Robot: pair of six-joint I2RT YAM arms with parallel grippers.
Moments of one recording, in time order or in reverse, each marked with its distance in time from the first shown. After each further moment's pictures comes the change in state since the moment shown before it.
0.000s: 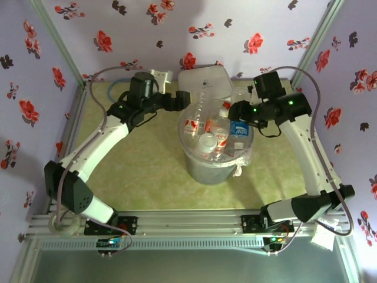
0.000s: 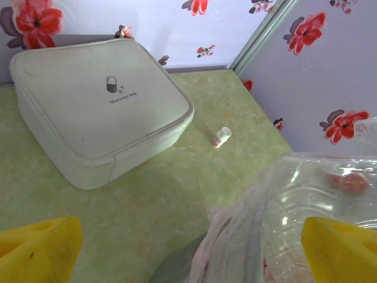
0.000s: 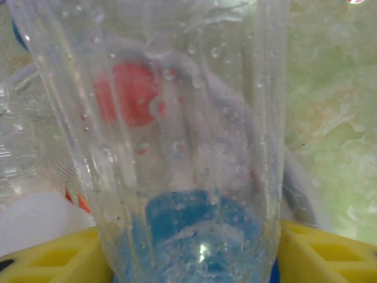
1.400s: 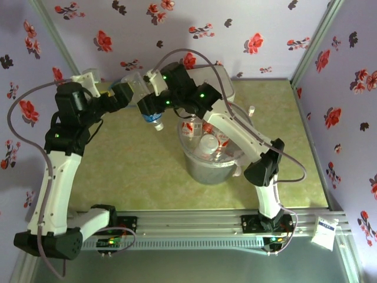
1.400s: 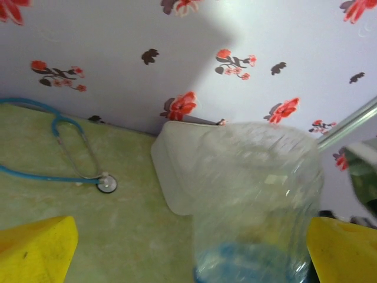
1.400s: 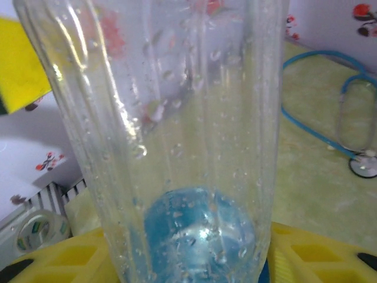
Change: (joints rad) left arm 0.417 -0.480 -0.126 -0.196 -0.010 -0.110; right arm 0.524 0.590 0.554 0.502 -0.075 -0.283
